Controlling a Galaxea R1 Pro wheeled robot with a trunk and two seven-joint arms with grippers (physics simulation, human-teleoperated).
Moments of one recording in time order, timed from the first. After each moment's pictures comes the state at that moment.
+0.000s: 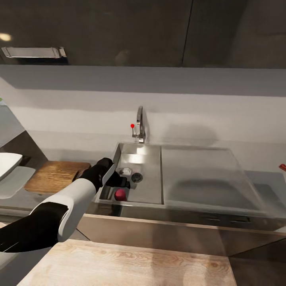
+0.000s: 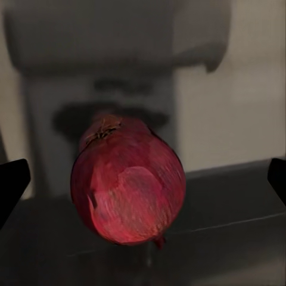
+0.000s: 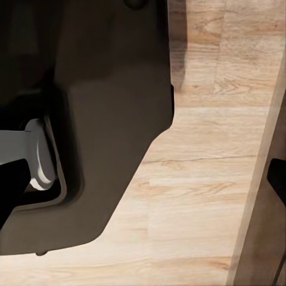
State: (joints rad) left arm -1.22 -0.13 -0.14 -0.31 0.06 1.00 -0.12; right arm 0.25 0.12 -0.27 -0.54 0.23 -0.10 -0.04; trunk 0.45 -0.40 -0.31
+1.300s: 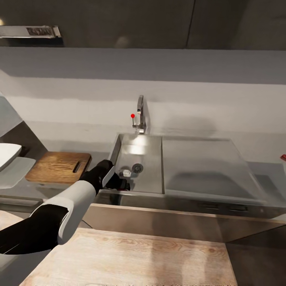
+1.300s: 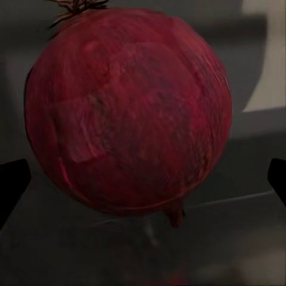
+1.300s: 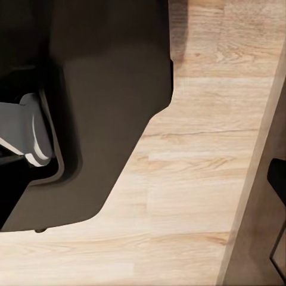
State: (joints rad) left arm -1.20 -0.13 -0.14 -0.32 0.06 1.00 -0.12; right arm 0.25 0.12 -0.27 -0.54 0.23 -0.10 -0.04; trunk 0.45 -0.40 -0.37
